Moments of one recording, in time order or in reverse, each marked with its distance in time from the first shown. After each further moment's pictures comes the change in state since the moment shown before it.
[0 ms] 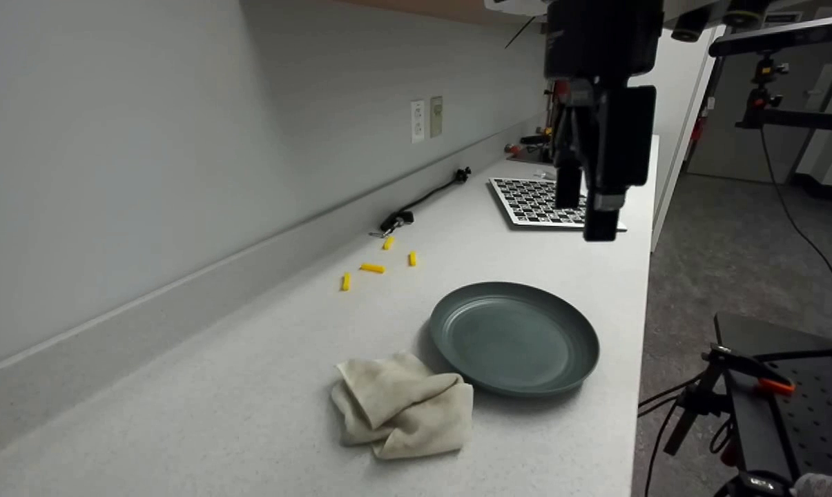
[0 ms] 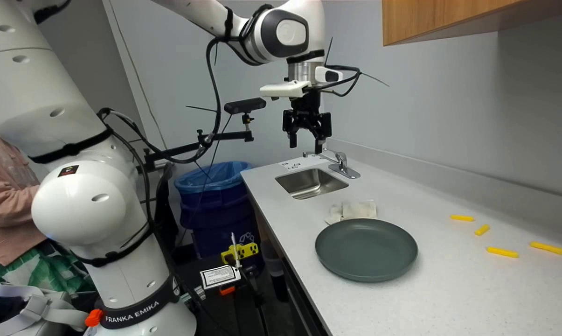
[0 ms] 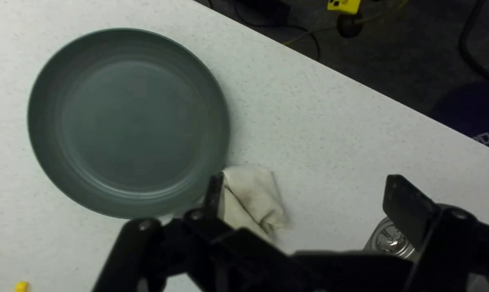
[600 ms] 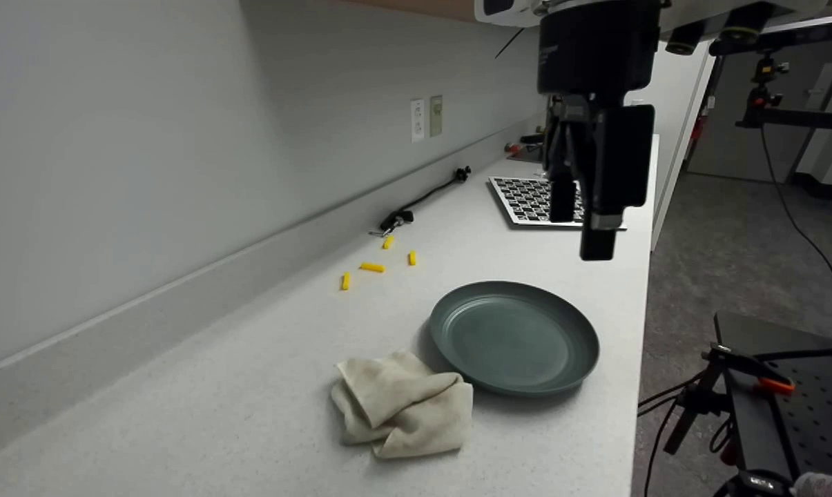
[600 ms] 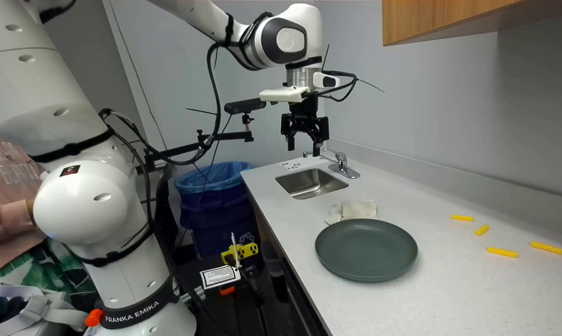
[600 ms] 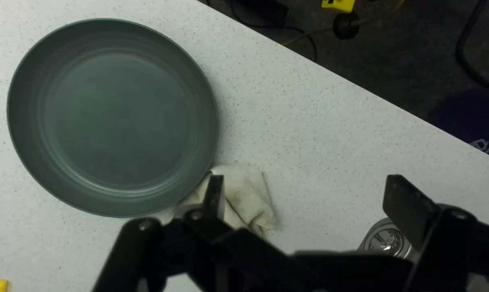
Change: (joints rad) arm 0.016 0.024 0.011 0.000 0.002 0.023 0.000
